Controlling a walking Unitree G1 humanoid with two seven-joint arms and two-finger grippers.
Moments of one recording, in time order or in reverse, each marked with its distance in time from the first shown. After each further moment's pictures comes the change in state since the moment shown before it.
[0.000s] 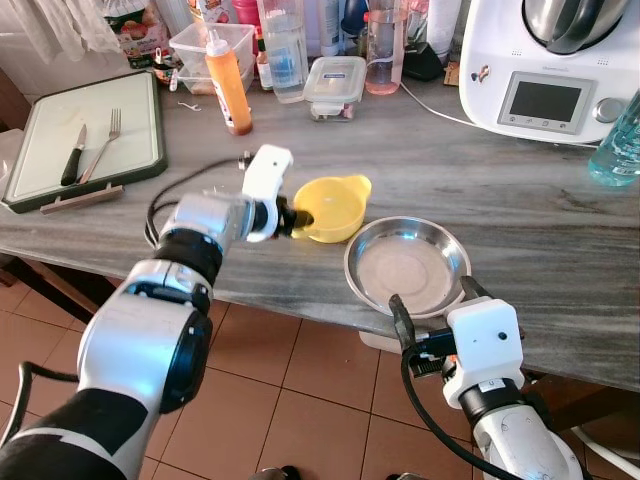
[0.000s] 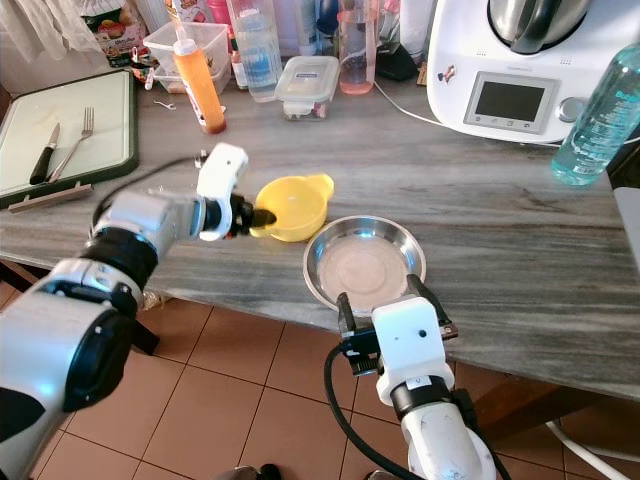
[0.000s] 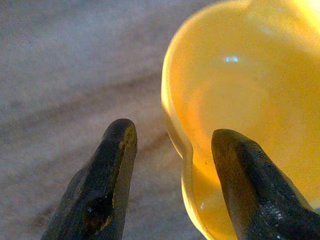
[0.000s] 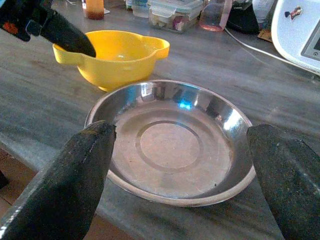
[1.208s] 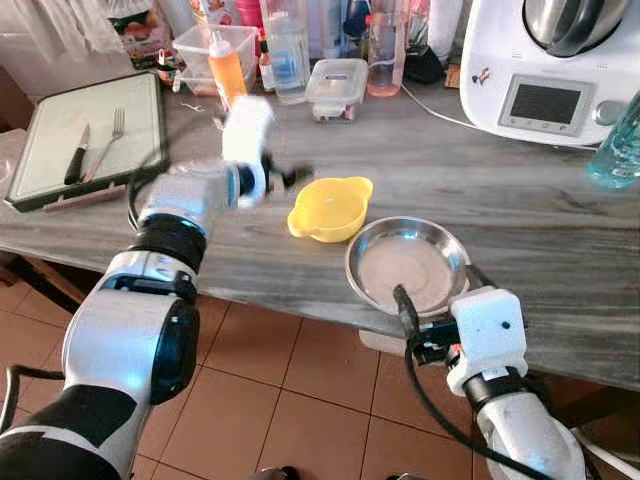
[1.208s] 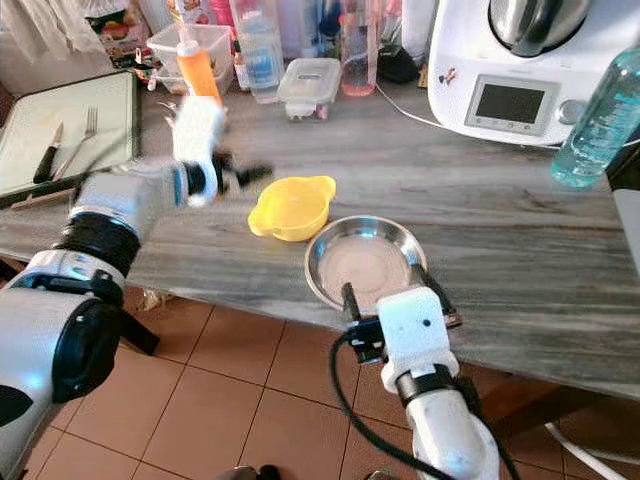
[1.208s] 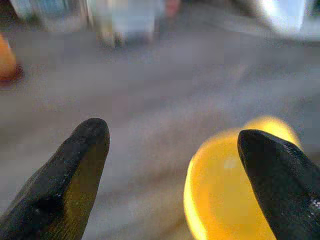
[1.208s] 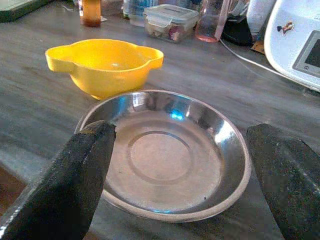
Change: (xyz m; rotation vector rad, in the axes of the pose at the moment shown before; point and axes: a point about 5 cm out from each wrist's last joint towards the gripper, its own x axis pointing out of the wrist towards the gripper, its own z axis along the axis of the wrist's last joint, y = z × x) left arm -0.023 0.015 0.043 -0.040 -0.340 0.042; right arm 0.010 -0.008 0.001 -0.026 -0.026 -0.007
